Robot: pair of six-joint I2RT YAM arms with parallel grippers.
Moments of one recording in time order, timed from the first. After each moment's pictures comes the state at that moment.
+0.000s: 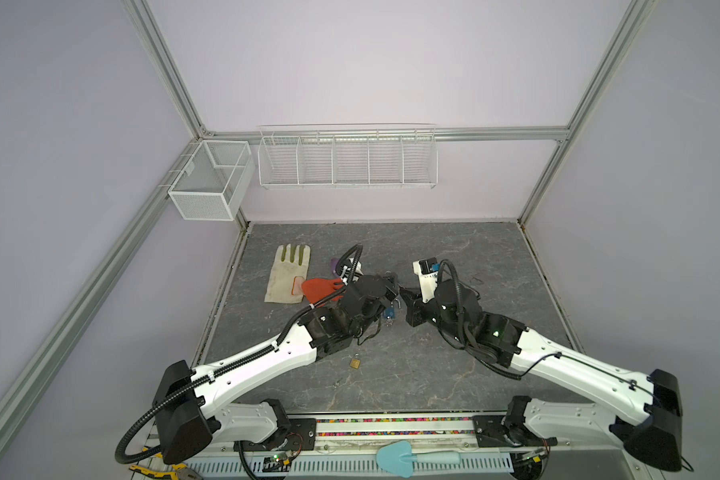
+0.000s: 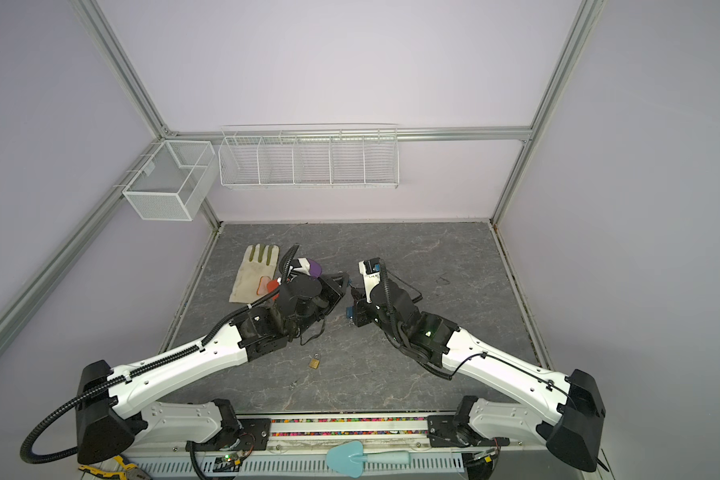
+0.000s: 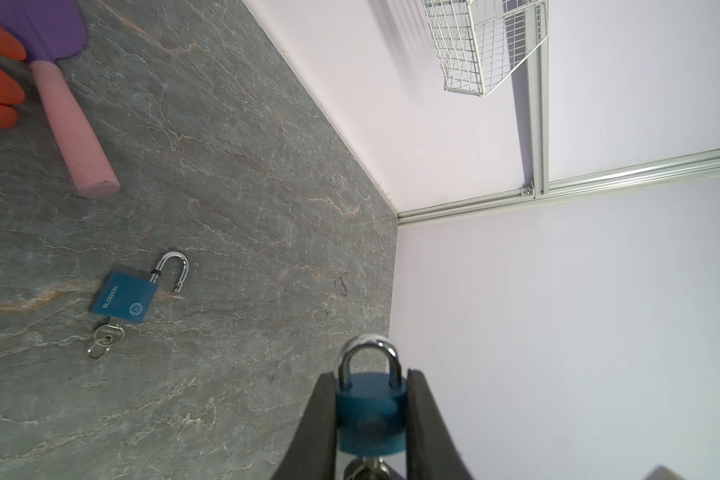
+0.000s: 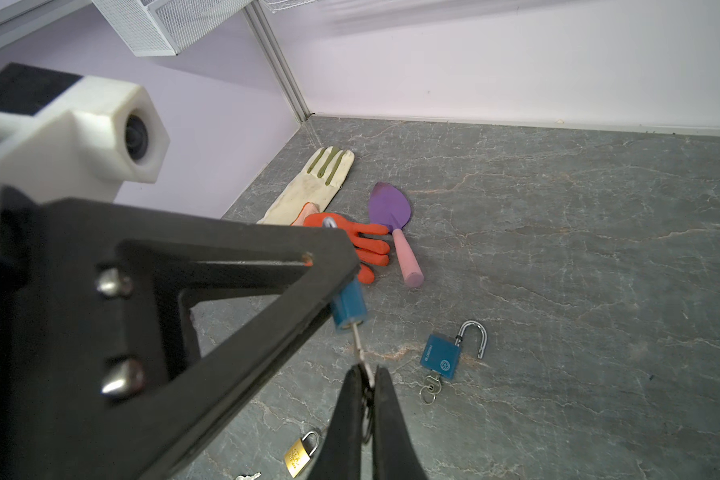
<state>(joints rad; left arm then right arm) -1.04 1.27 1.04 -0.16 -0.40 -1.37 0.98 1.15 0.95 -0.21 0.25 0.46</state>
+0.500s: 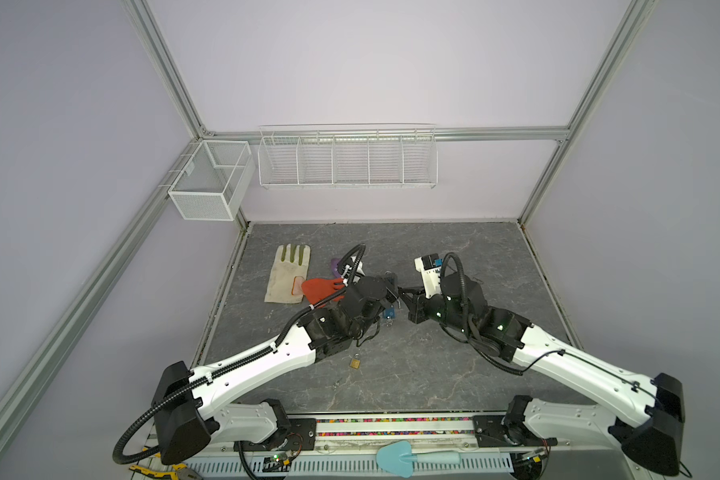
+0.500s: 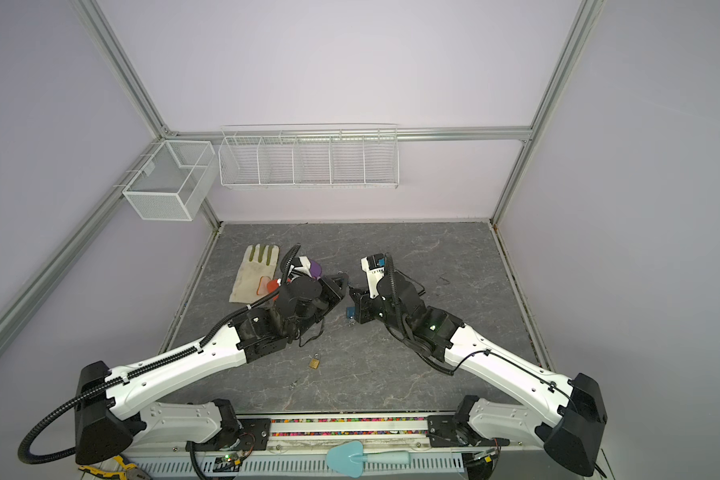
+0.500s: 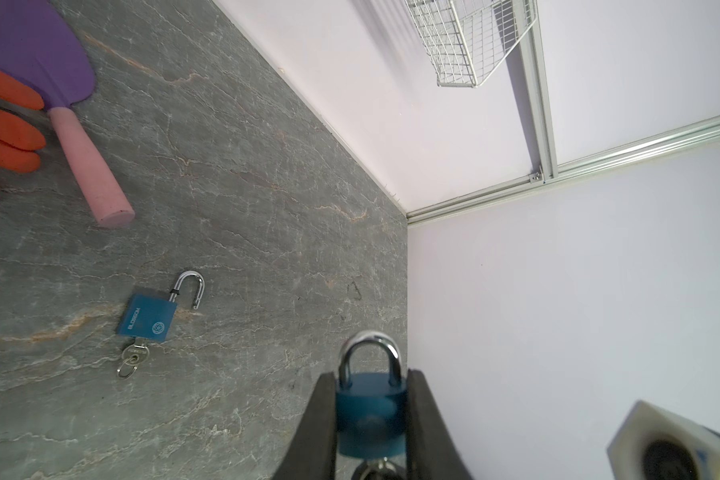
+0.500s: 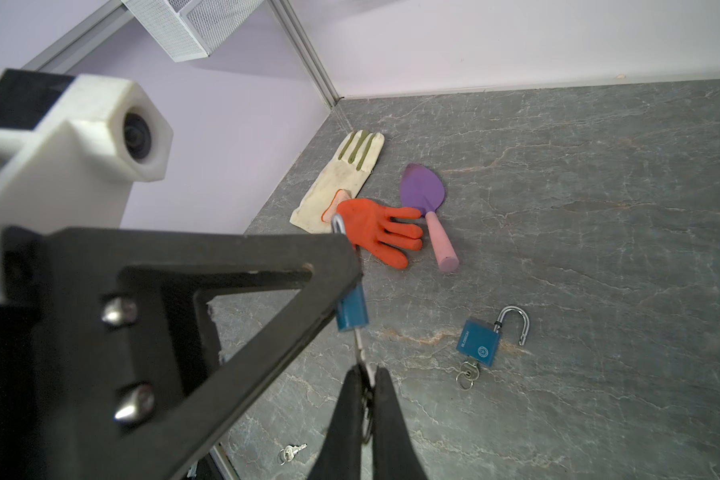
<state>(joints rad) -1.05 1.26 1.04 -0.17 -0.42 -1.27 0.91 1.14 0.97 -0.24 0.06 0.53</state>
